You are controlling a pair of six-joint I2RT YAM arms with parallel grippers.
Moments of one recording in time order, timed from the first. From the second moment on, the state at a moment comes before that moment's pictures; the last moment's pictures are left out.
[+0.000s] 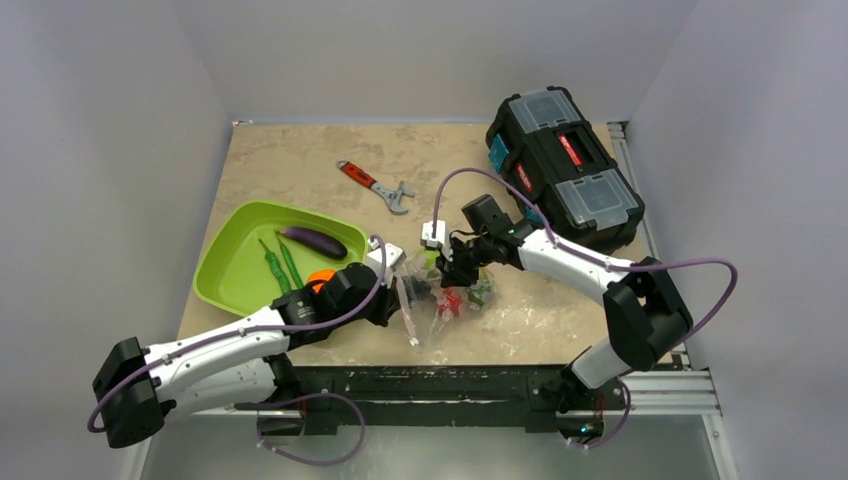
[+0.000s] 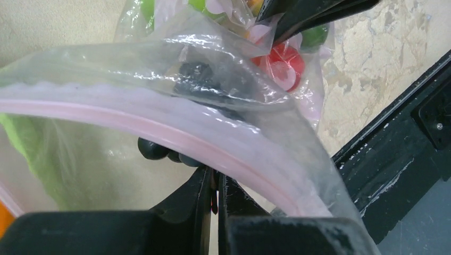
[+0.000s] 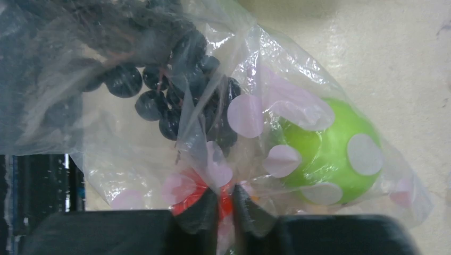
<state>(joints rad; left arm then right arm) -0.98 0.95 0.56 -0.26 -0.14 -0.42 0.65 1.54 0.99 -0.46 -0.62 -0.62</state>
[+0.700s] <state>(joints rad) -0.98 0.68 0.60 -0.53 -0.17 -0.52 0.67 1.51 0.96 -0.37 -0.35 -0.60</state>
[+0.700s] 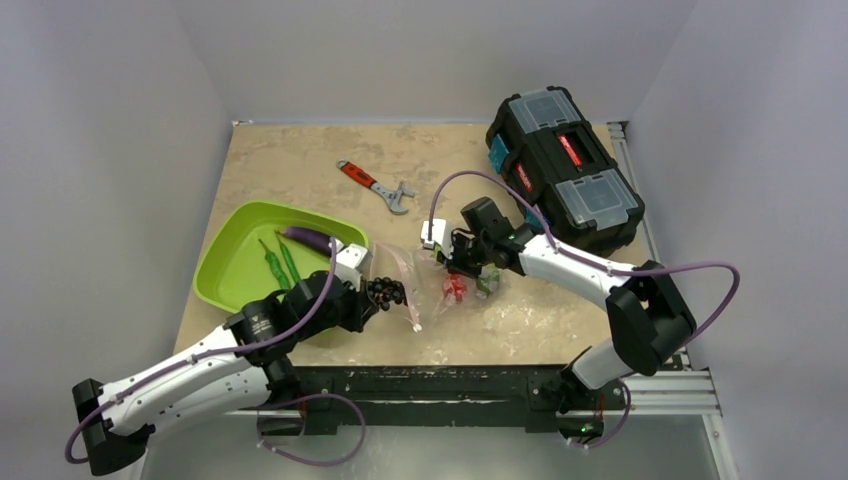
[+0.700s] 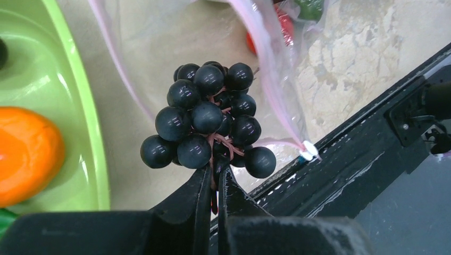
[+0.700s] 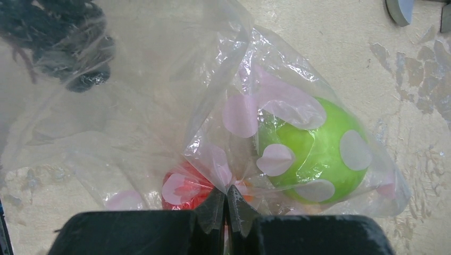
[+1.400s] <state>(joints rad) -0.97 0.38 0.80 -0.98 -0.42 -0.52 0.67 1.51 0.96 -0.37 -0.35 -0.61</state>
